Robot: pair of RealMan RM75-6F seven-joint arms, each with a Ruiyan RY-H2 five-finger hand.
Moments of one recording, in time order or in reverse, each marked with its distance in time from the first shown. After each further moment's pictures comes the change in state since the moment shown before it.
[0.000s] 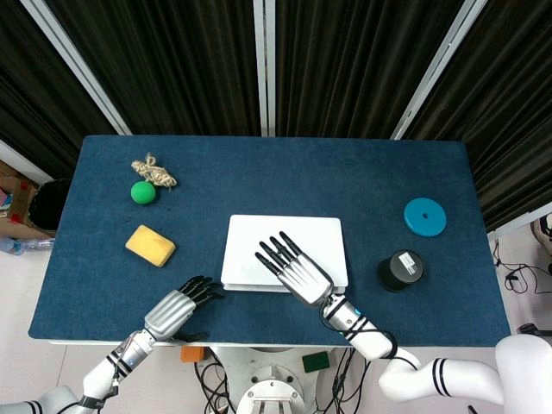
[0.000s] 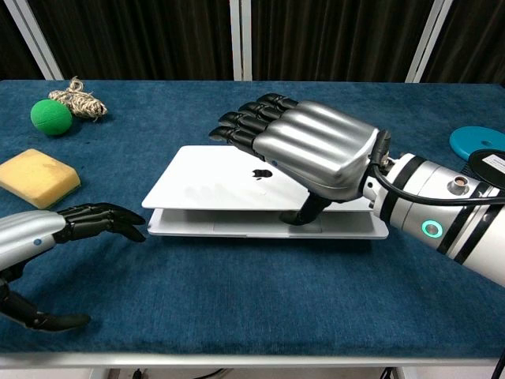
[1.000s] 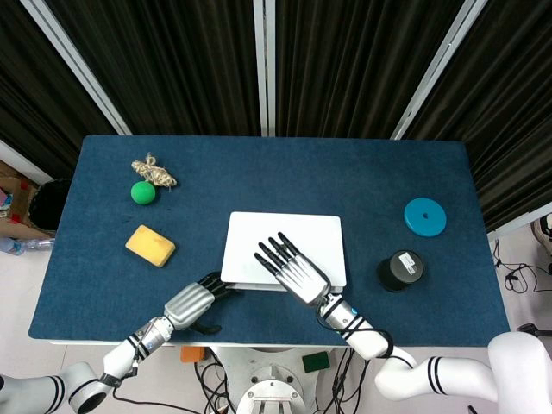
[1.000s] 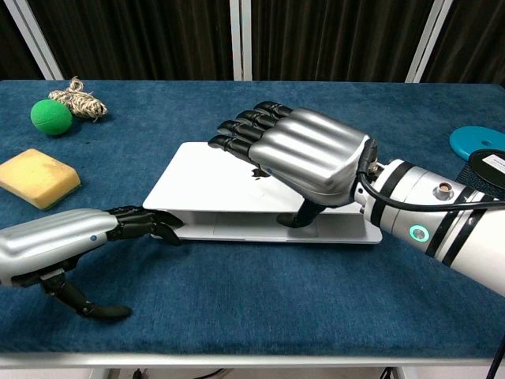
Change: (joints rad) left arm -0.134 -0.061 -0.005 0.061 -0.049 -0.116 -0.029; right arm 0.022 -0.022 -0.007 0.022 0.040 -0.001 -0.040
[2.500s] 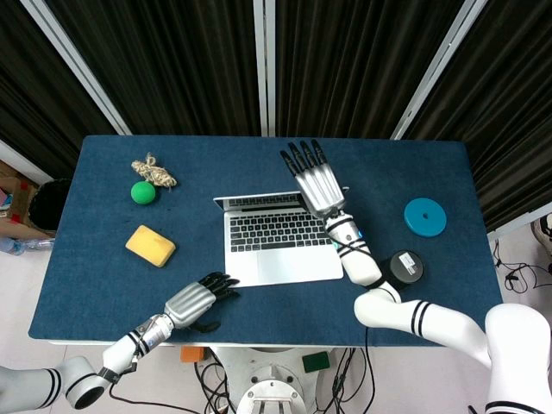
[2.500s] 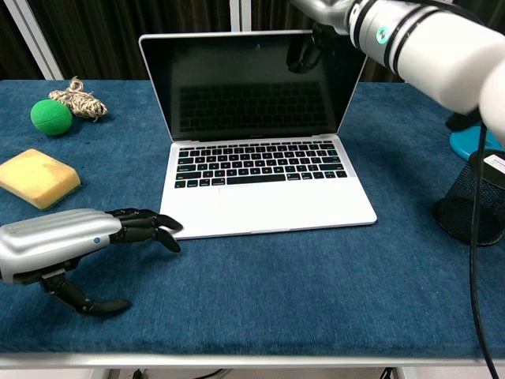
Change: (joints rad) left arm -0.063 0.055 0.021 -0.087 -0.075 -0.074 0.091; right arm 0.243 0.037 0.376 0.217 0.435 -0.100 0.018
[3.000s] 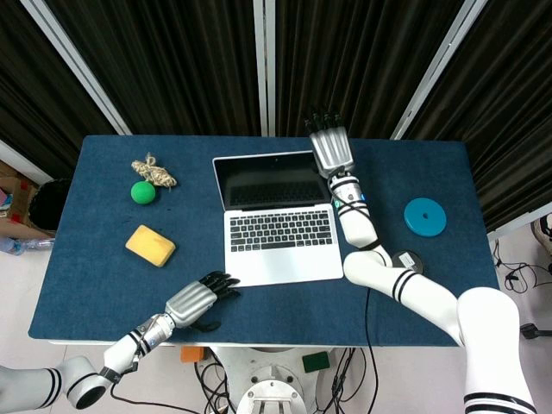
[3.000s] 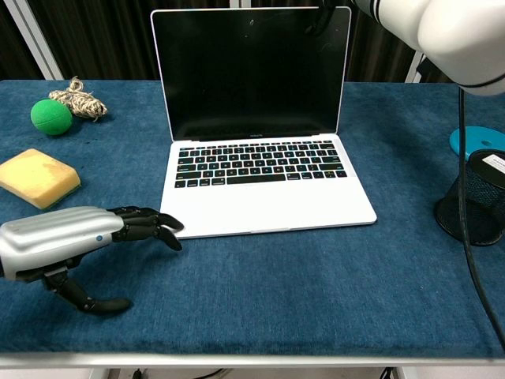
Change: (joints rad) left arm -0.004 0.007 -0.010 -0.023 -0.023 -0.006 0.036; right arm 0.179 -0.047 0.052 0.341 0.174 -0.097 0.064
